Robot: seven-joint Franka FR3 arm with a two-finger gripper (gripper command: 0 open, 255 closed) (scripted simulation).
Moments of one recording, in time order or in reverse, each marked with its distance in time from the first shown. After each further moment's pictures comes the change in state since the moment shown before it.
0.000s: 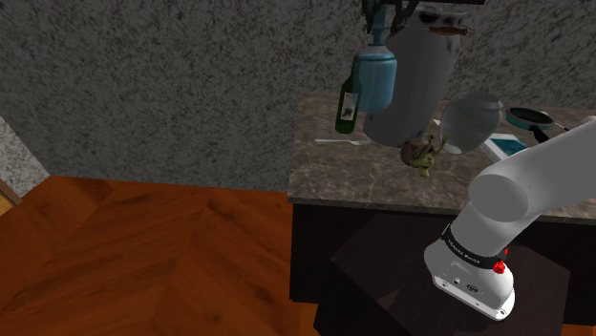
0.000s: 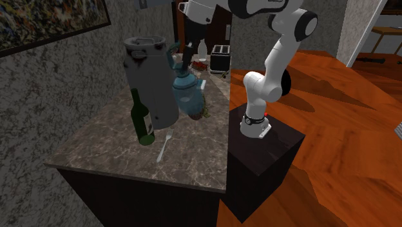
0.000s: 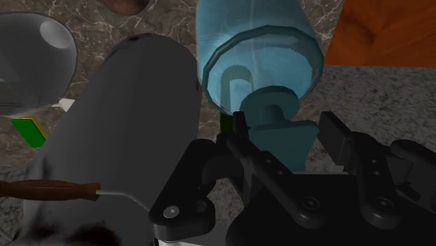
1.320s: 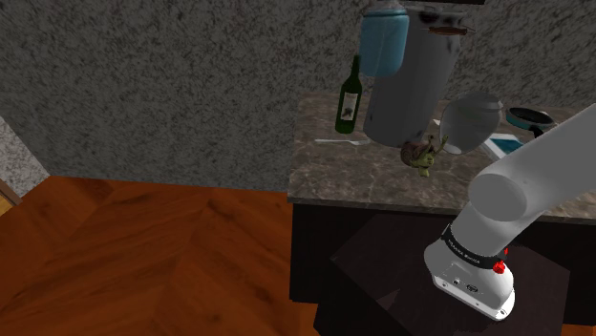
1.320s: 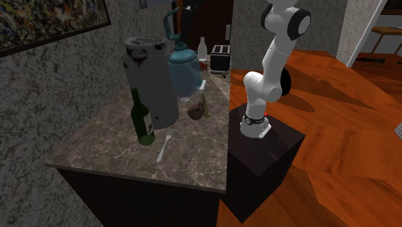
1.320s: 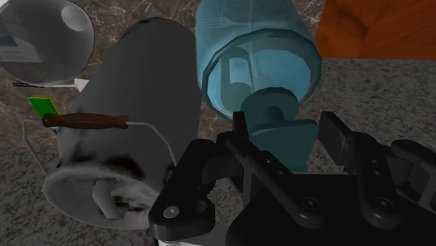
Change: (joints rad) arm -0.013 0.146 0.014 0.422 -0.015 -0.274 -0.032
